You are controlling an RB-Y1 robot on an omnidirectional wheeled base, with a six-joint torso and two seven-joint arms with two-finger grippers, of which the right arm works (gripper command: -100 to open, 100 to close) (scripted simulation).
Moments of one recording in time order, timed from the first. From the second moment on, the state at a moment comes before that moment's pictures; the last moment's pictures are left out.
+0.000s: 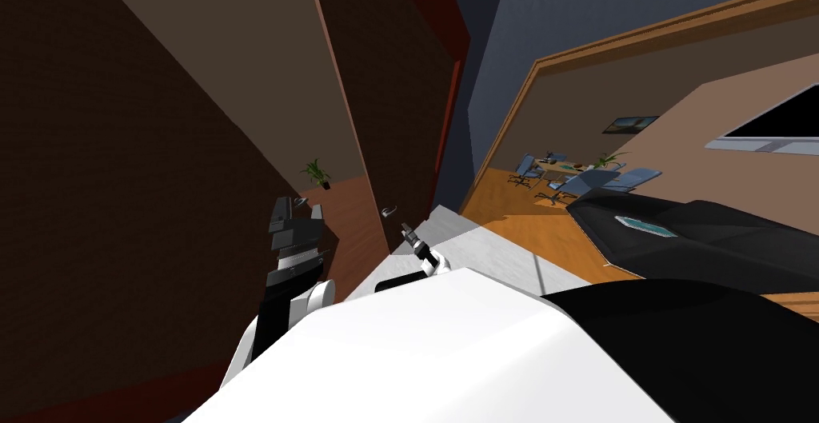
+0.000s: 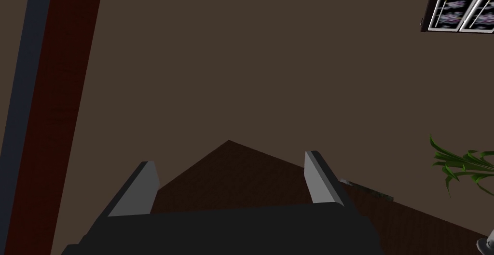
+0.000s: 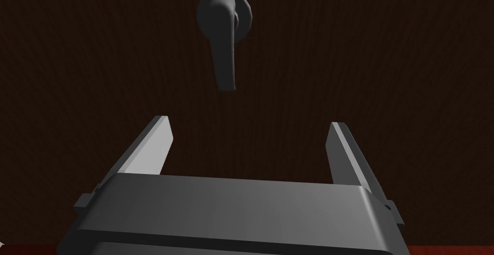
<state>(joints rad) -0.11 -0.07 0.37 -0.80 0.17 -0.78 -0.23</state>
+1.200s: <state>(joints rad) -0.18 -0.06 0.41 -0.64 0.17 -0.82 -0.23</state>
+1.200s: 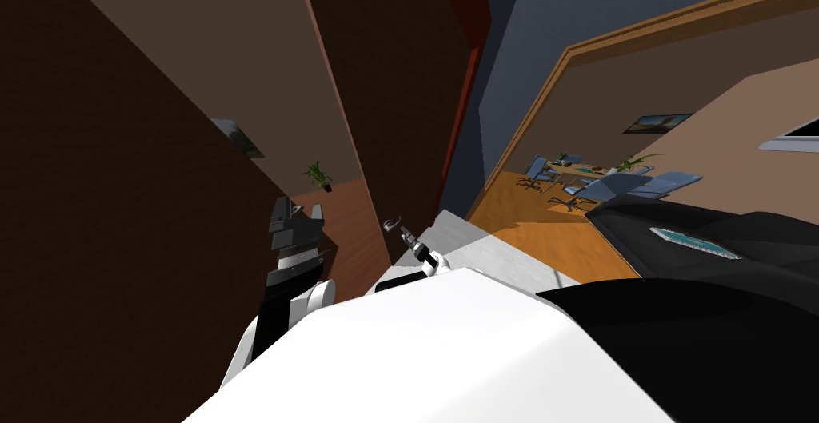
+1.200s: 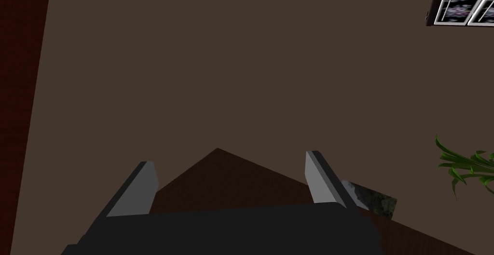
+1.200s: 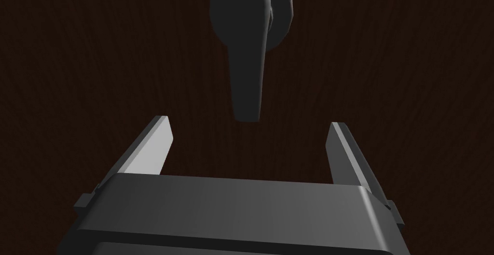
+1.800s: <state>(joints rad) -0.18 -0.04 0.40 -0.63 0.17 -0.82 -0.22</state>
